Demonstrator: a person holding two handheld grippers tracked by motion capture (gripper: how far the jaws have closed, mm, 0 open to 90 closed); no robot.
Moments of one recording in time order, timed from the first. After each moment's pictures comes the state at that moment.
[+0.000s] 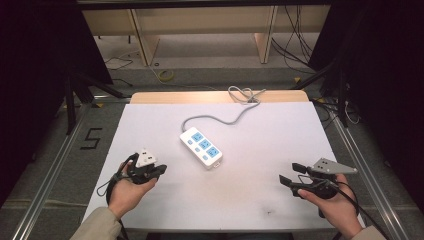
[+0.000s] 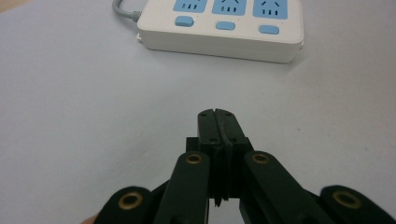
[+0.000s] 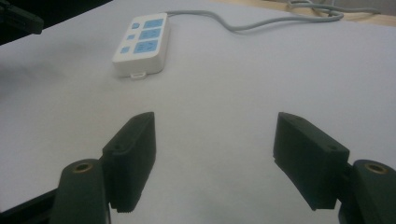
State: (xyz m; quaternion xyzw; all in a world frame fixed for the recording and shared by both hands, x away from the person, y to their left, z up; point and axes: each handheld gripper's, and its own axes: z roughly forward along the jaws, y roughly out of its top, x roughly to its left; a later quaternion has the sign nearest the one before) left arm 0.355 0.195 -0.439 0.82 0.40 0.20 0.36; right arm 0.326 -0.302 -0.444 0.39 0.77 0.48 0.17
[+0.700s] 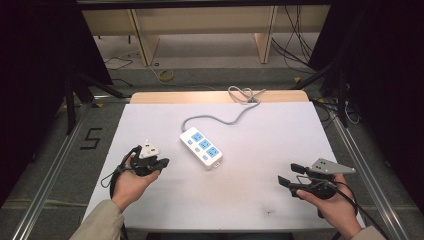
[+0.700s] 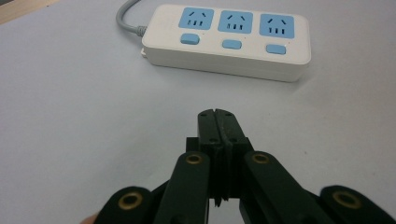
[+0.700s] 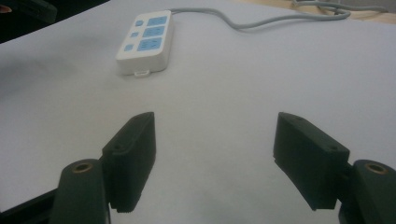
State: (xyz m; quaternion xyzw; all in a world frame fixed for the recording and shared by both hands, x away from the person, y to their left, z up) left arm 0.373 0.189 -0.431 0.82 0.40 0.19 0.36; right arm 0.327 -0.299 -0.445 0.39 0.77 0.48 0.17
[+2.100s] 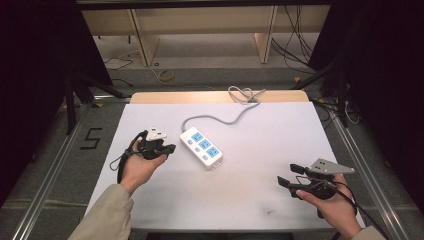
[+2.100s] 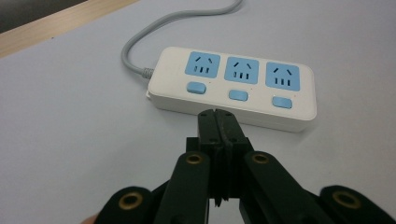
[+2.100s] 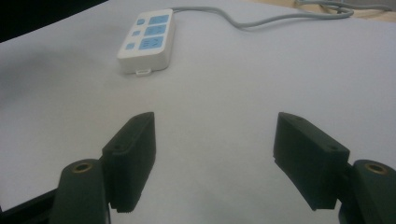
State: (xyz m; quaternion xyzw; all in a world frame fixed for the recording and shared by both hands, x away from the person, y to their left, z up) left arm 0.407 0.172 -0.412 0.81 0.41 0.19 0.37; right arm 0.327 -0.298 -0.446 0.39 0.77 0.47 0.16
